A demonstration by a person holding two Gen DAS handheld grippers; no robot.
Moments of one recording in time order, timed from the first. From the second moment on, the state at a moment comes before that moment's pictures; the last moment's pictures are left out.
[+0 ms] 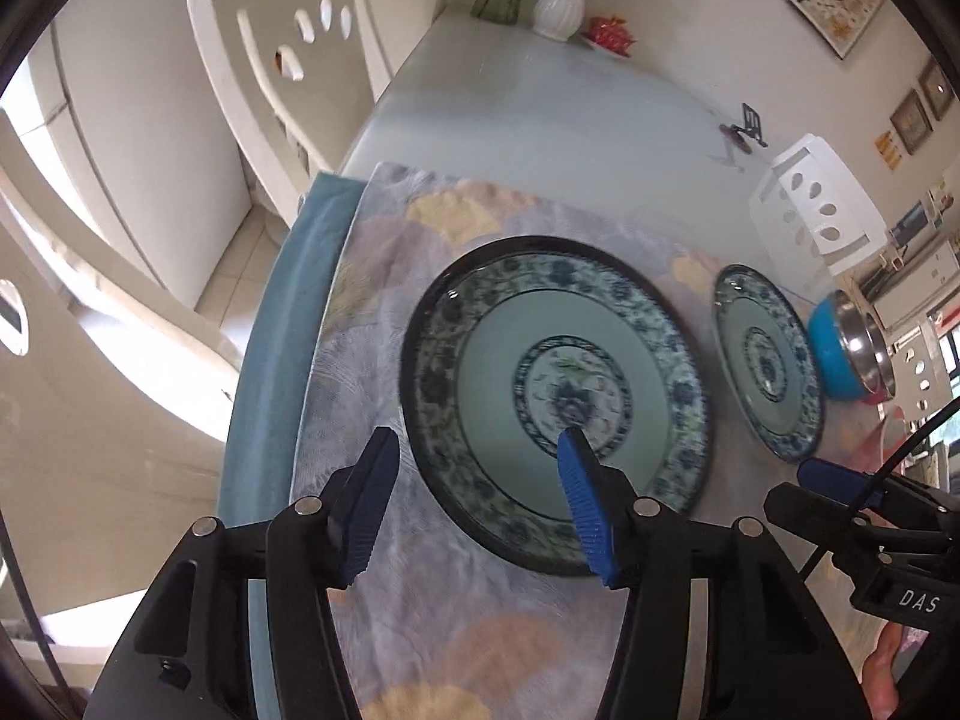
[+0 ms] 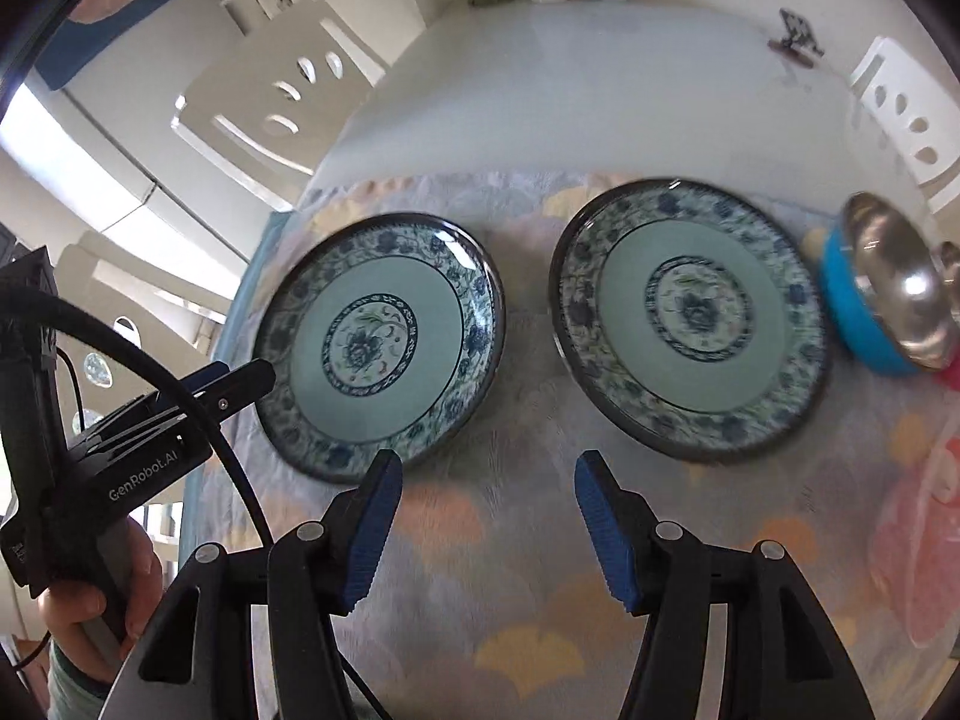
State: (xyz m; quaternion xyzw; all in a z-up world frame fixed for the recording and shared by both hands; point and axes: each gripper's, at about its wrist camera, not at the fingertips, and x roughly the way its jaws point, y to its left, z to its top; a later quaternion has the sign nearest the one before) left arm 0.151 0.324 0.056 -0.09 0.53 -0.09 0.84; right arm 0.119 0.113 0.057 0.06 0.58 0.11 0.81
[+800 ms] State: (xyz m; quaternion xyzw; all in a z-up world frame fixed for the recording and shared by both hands) left arm 0.180 0.324 0.031 -0.09 0.51 -0.09 0.85; right arm 0.167 0.147 0.008 0.02 0.58 0.14 0.80
